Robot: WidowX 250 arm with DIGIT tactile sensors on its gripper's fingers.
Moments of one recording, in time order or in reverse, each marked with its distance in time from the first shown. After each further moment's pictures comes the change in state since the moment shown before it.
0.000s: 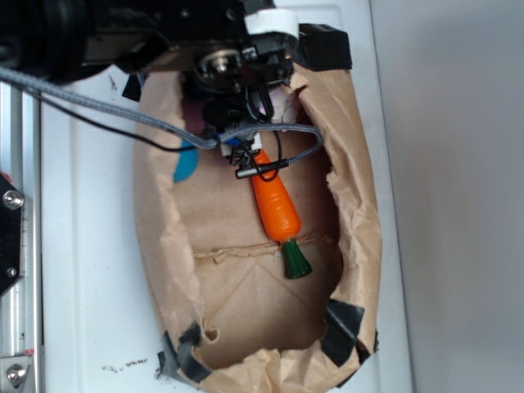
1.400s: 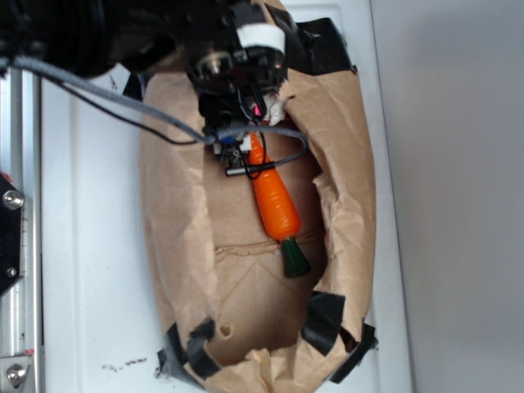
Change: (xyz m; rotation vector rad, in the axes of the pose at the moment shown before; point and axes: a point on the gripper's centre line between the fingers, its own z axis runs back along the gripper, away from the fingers) arm -0.005 0.013 -0.030 -0.002 -0.014 -0.056
